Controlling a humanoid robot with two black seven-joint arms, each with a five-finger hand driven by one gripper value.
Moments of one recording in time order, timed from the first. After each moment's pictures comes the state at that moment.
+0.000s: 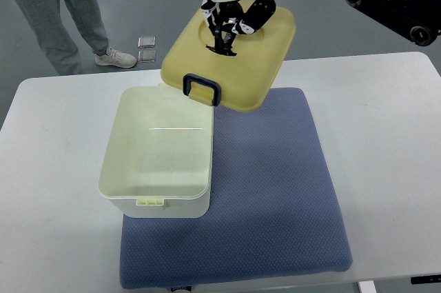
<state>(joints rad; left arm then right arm) 0.00 0.00 -0.02 -0.15 0.01 -0.01 0.06 1.50 -0.40 0.21 0.88 -1.68 0.34 0.56</state>
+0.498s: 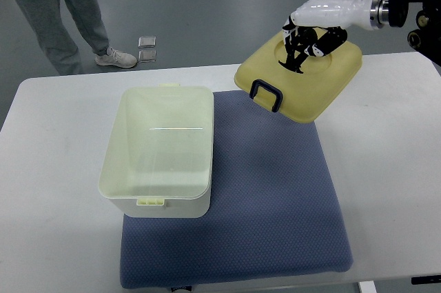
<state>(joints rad) 0.00 0.00 -0.02 -0.15 0.01 -0.01 0.06 1.26 -0.56 0.19 0.83 -1.68 0.21 0.57</state>
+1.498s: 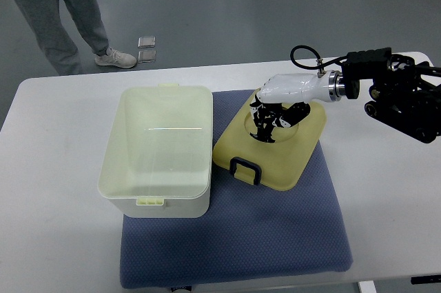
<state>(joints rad) 0.00 0.00 -0.02 -0.15 0.01 -0.01 0.07 1.10 -0.41 0.14 0.89 -1.70 0.13 0.61</state>
